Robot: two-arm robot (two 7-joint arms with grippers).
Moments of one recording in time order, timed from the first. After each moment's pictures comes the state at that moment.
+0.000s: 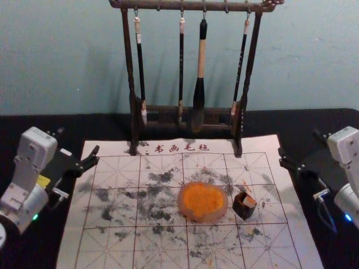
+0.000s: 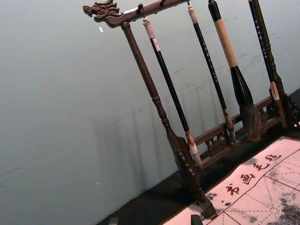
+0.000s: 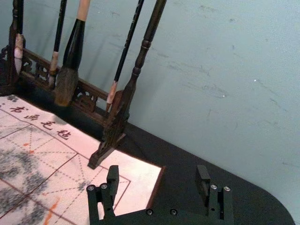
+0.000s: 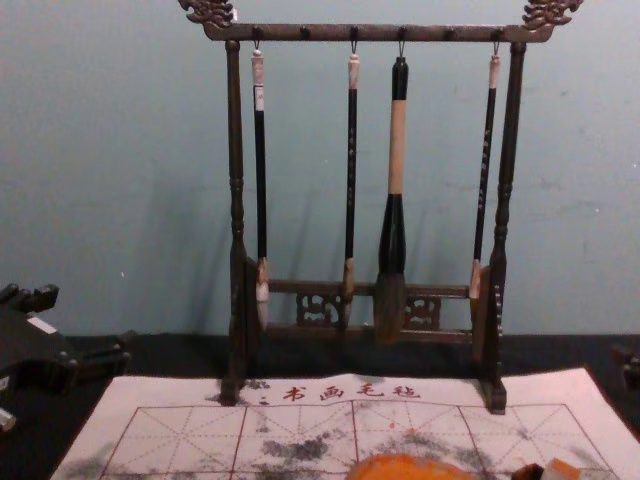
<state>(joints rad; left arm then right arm) -0.20 0.60 0.45 -1.41 -0.25 -0.12 0.03 0.18 0.60 -0.44 -1.42 0.25 -0.12 -0.03</state>
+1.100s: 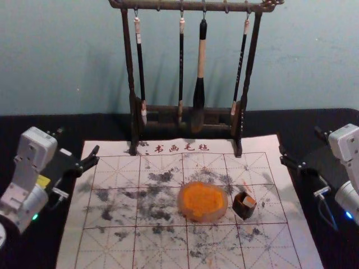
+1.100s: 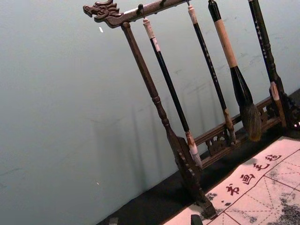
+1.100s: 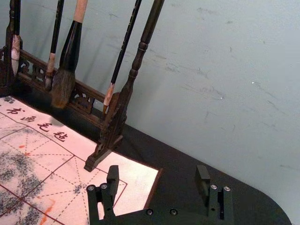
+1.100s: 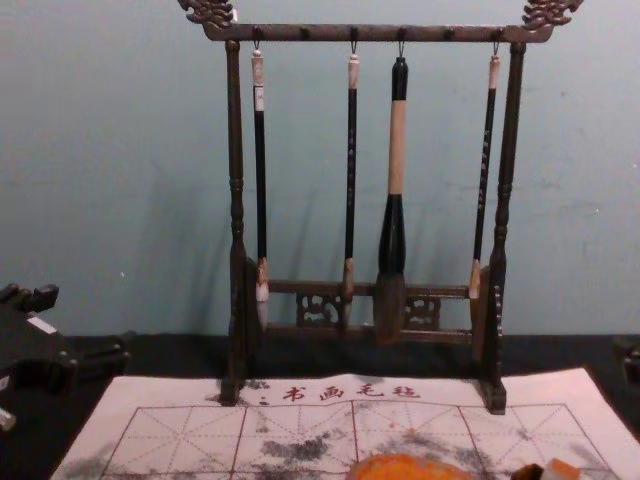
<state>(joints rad) -0.20 0.60 0.45 -1.41 -0.25 -0.12 0.03 0.20 0.60 -0.45 -1.41 0.25 -0.12 -0.03</state>
